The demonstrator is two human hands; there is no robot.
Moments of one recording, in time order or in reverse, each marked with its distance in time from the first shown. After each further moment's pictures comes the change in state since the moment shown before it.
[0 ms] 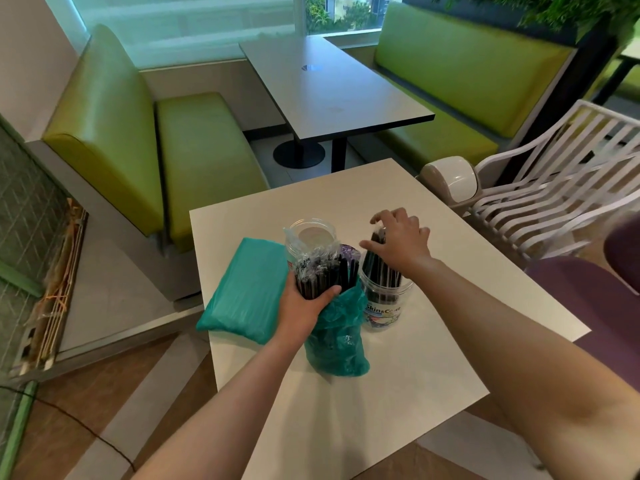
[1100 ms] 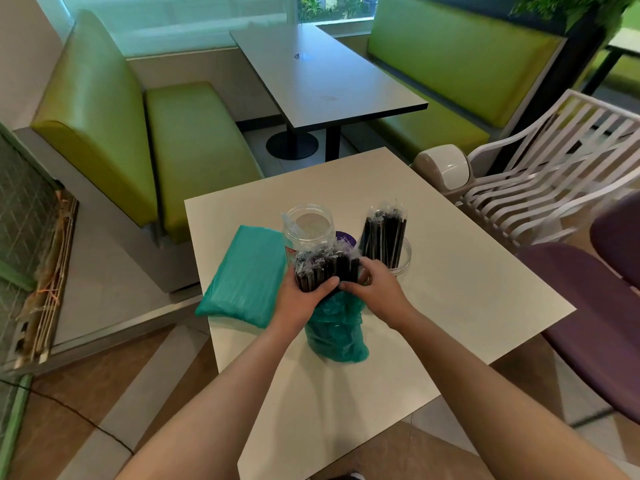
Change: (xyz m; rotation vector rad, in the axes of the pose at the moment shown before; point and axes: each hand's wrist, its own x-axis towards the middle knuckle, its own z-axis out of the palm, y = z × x) left_hand -0.016 -0.008 -0.009 -0.122 -0.092 0.059; right_hand -0.104 -0.023 0.043 0.699 -0.122 0.023
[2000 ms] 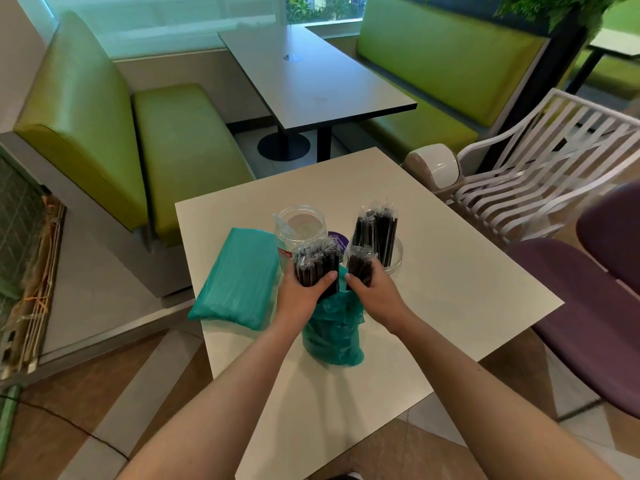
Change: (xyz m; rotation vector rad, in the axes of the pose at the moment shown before) left_hand 0.013 -0.009 0.016 0.029 0.032 -0.004; right_hand -0.010 0.001 -0.001 0.251 0.048 0.126
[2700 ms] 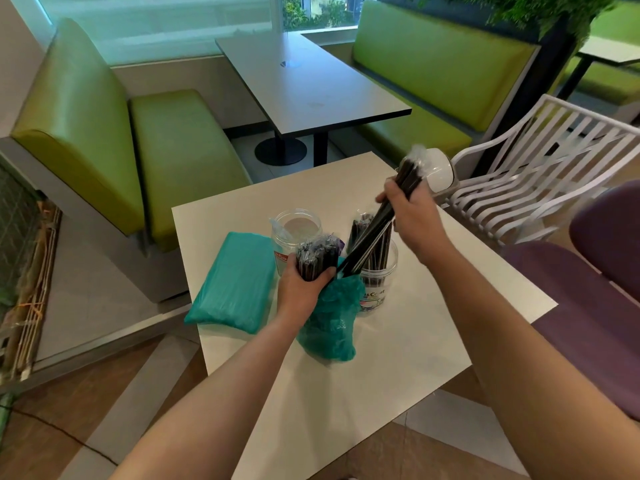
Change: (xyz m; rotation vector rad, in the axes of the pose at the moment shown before) left_hand 0.005 0.015 0.007 0.101 0.009 0.017; right_hand 0.032 -0.109 -0.067 0.084 0.255 -0.206
